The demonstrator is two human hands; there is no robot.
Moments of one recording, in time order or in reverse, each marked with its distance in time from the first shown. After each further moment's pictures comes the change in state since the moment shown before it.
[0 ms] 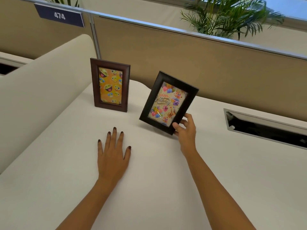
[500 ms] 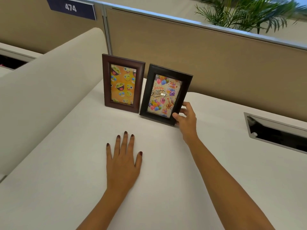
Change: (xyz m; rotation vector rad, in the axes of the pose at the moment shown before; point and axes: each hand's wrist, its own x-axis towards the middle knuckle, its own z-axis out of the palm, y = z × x) left_hand 0.001 -0.005 0.006 0.007 -0.027 -0.008; right_hand 0.050 -0.003 0.058 -0.128 -0.109 -0.086
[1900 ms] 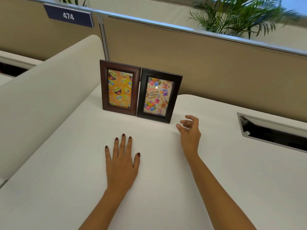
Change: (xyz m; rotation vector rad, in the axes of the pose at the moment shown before) left_hand -0.001 0.002 -0.007 -0.033 -0.072 -0.007; right_hand -0.039 0.022 -0.023 -0.041 0.226 -0.042
